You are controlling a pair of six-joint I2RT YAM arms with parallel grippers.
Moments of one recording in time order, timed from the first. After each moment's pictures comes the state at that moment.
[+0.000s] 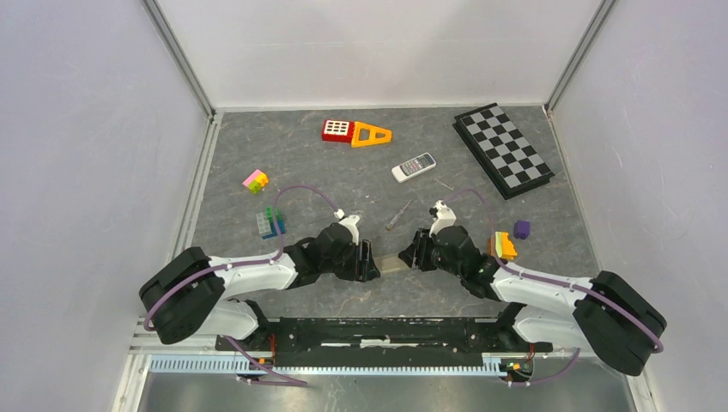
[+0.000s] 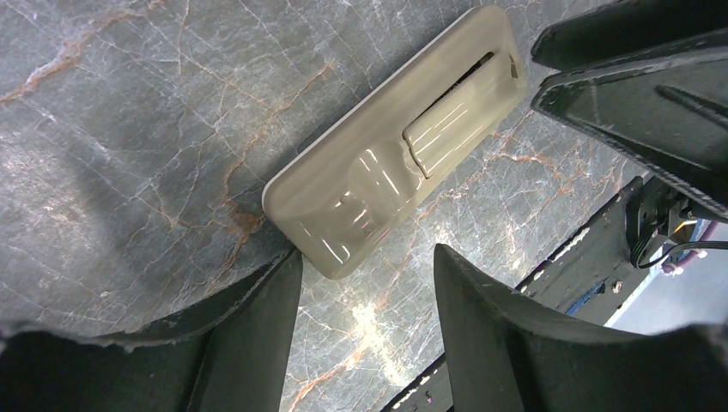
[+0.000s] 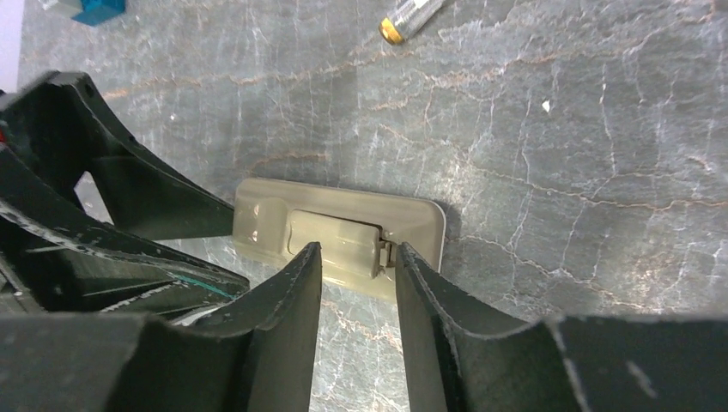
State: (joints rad) left arm -0.91 1.34 0.48 0.09 0.11 -0.71; right arm 0.81 1.13 0.31 0.27 0.05 0.70
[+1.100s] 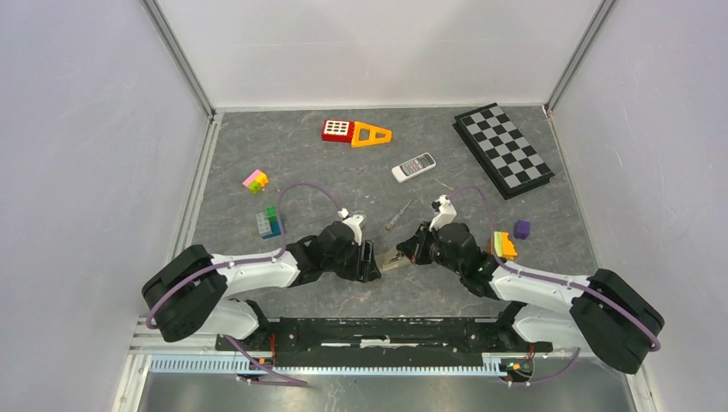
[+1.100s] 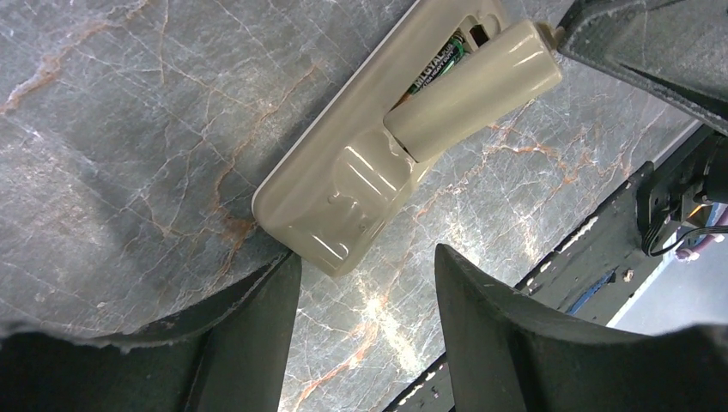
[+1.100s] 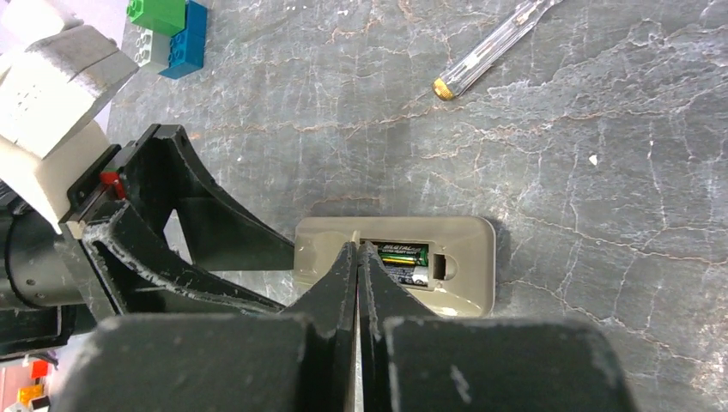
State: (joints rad) left arm -0.91 1.36 0.51 0.06 0.13 -0.66; right arm 0.80 1.15 0.32 0.39 0.01 0.77
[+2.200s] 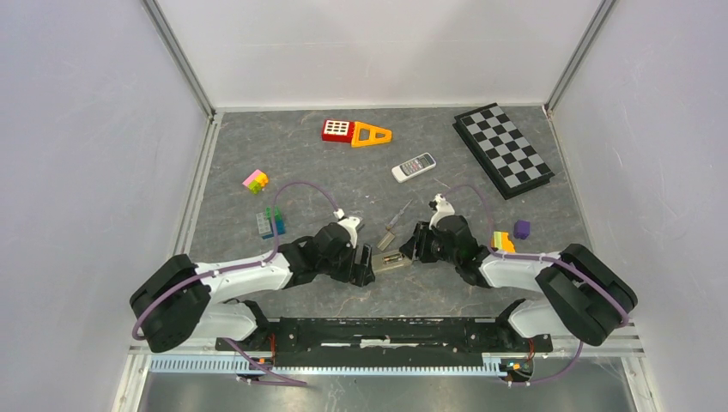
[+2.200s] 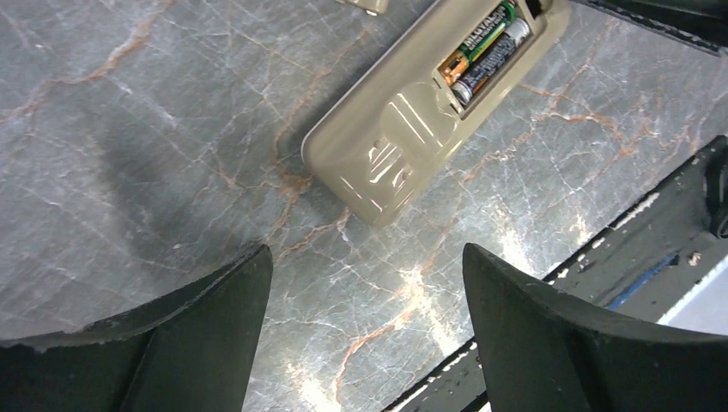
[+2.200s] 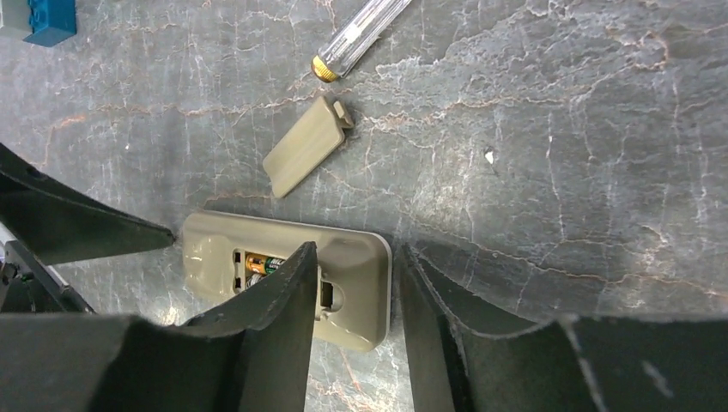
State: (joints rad) left arm -0.91 1.27 0.51 -0.08 0.07 -0.57; right arm 0.68 1.37 0.35 0.41 -0.08 0.66
